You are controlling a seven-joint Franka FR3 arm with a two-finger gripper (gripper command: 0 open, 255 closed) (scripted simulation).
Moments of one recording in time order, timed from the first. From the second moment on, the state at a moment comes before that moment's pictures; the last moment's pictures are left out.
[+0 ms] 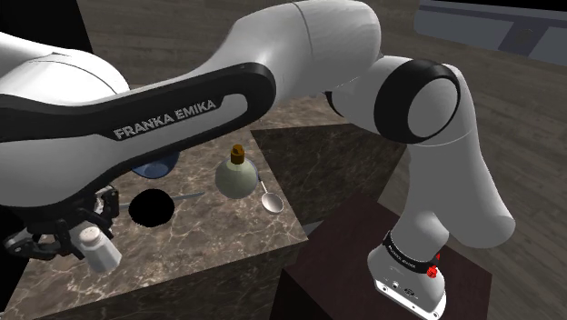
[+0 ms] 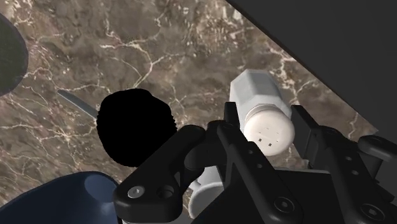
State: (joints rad) arm 0.75 0.68 0.33 -1.18 -0.29 1.77 0.90
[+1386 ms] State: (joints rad) arm 0.75 0.69 0.33 -1.21 -0.30 1.80 0.90
